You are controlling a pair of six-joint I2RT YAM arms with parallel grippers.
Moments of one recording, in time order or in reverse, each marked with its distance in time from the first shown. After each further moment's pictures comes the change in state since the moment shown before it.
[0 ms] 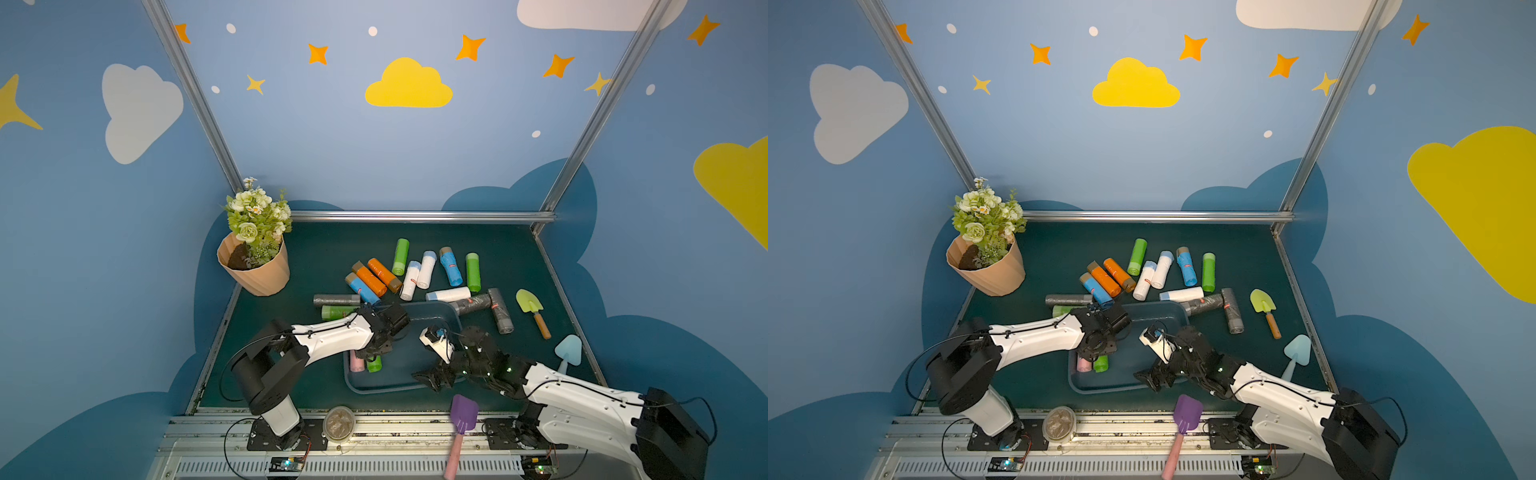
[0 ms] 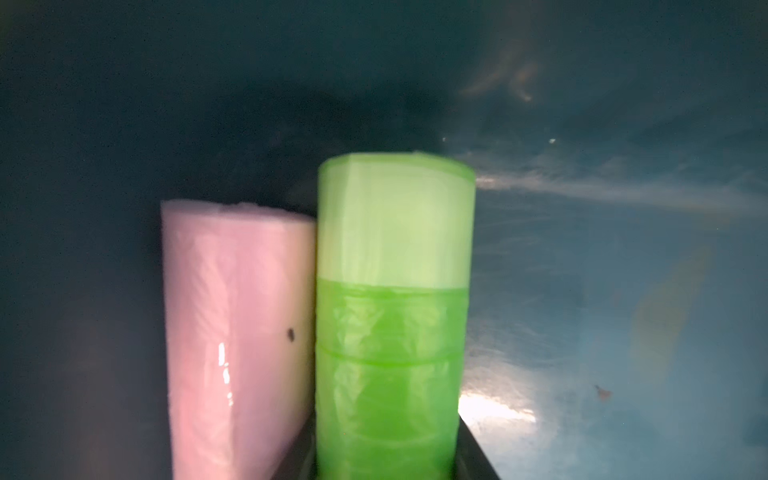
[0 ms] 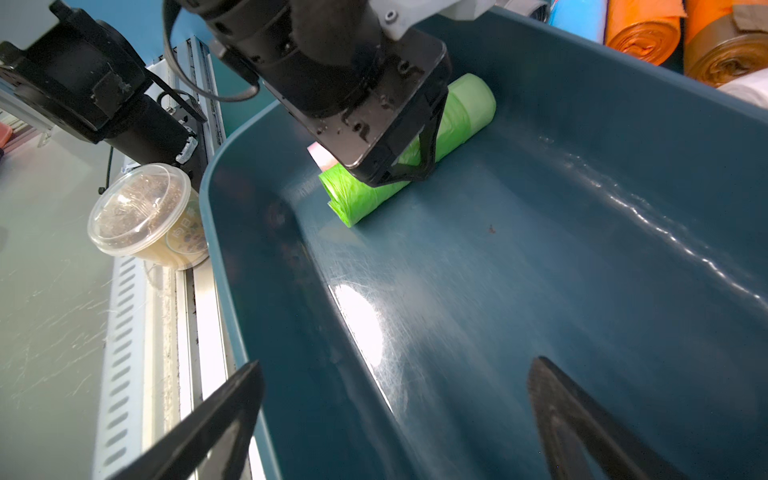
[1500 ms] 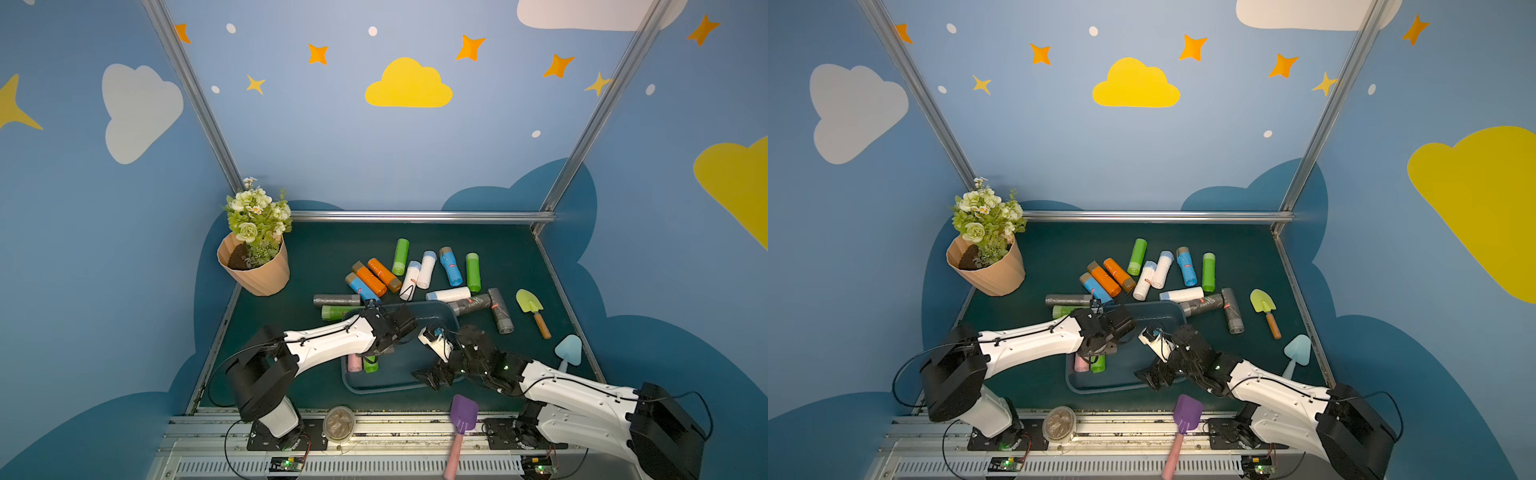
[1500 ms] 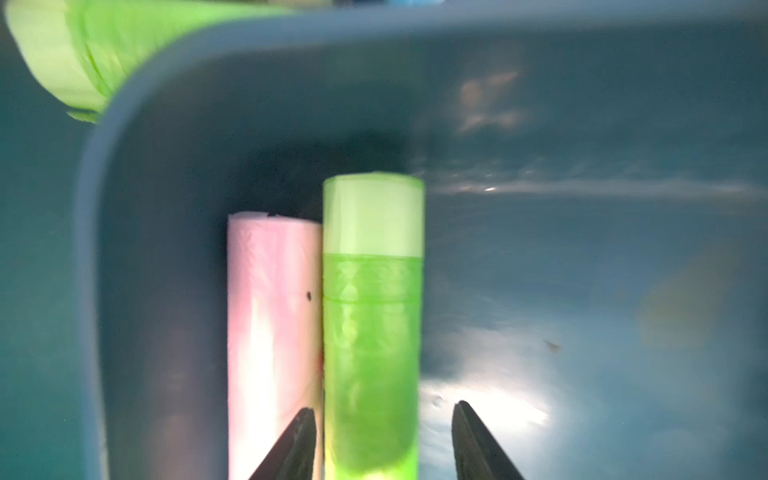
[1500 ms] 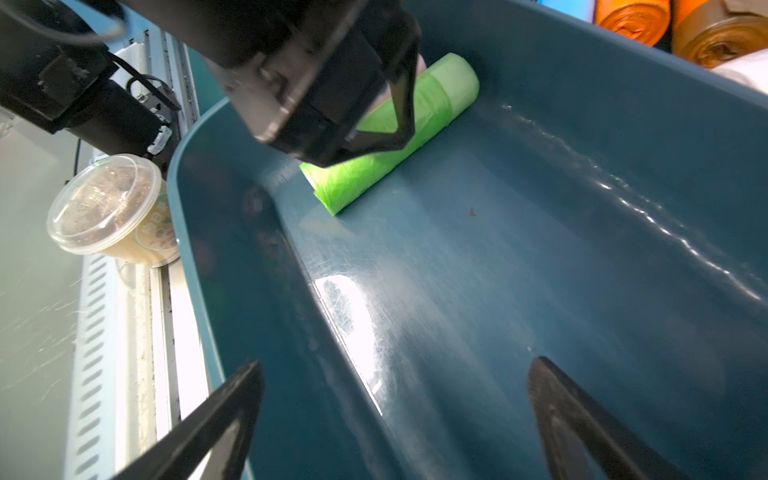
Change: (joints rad) left arm -0.082 -0.064 0.074 -0.128 -0.119 0.003; right arm 0.000 0.031 0.015 -0.014 0.040 -0.010
